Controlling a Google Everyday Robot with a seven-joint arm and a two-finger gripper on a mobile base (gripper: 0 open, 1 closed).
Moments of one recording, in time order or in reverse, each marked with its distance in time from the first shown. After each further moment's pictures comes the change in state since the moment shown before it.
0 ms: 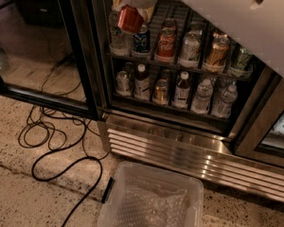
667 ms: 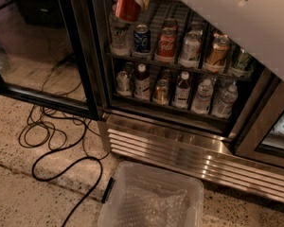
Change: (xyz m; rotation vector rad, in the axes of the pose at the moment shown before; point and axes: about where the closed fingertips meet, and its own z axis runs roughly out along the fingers) arm -0.024 0.019 0.001 -0.023 -0.070 -0.075
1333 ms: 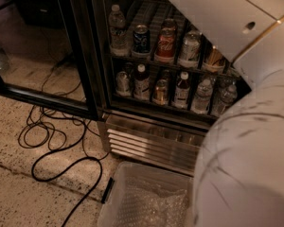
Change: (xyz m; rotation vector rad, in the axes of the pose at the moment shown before) arm -0.076 0.056 0.045 -0.090 -0.155 -0.235
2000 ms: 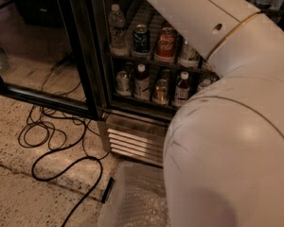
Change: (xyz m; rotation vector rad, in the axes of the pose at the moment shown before) arm -0.014 0.028 0.032 -0.053 -0.061 -0.082
